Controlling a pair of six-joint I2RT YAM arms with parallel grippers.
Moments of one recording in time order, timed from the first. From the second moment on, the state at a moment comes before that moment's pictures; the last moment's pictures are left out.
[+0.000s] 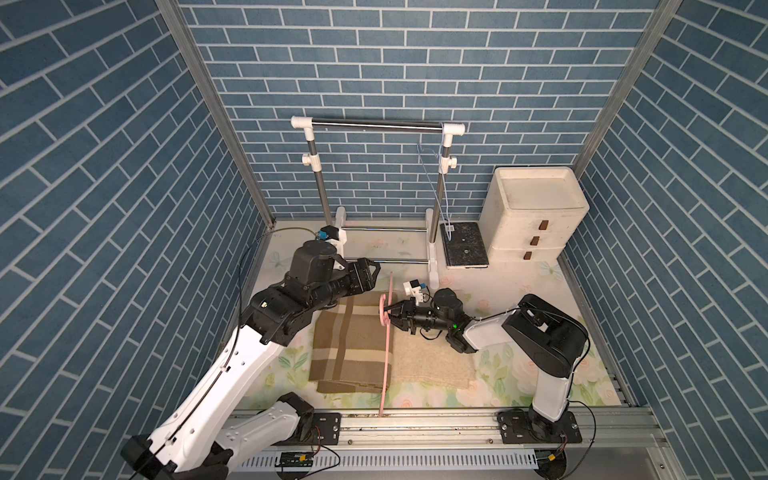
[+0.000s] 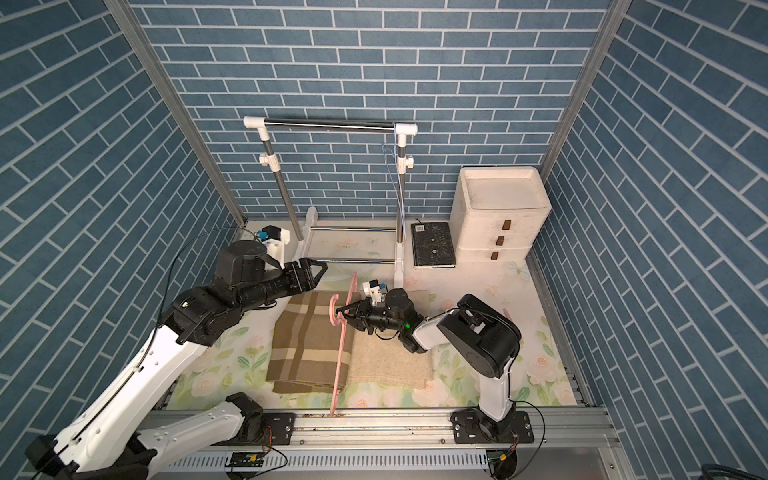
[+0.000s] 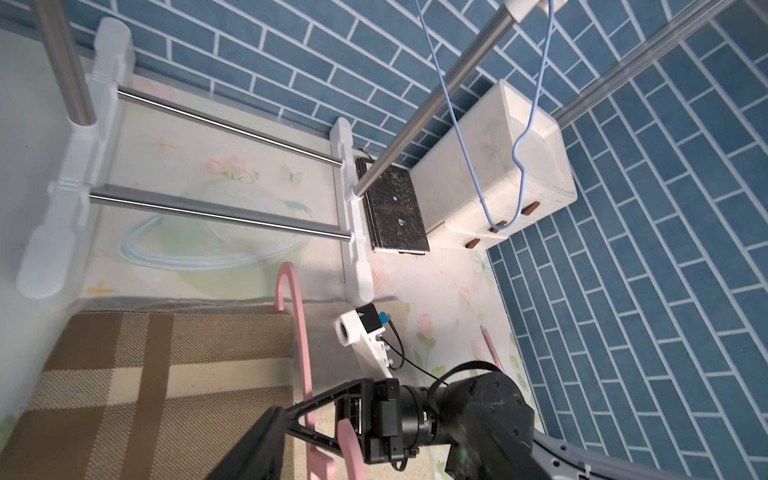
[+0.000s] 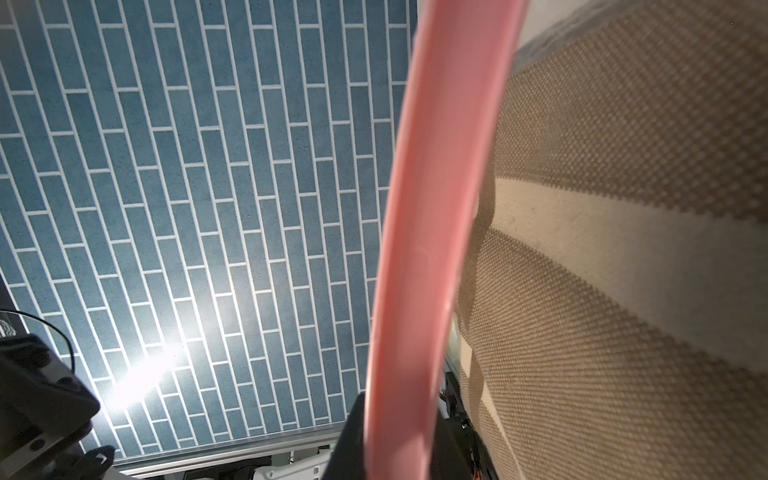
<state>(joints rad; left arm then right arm) -0.62 1.05 1.28 -0.77 0.02 -0.69 0.88 1.88 0.73 1.01 -0.59 1.51</state>
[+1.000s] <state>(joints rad) -1.19 0.90 0.79 -0.66 -0.51 -0.98 0.87 1.85 0.71 0.99 -0.51 1.53</state>
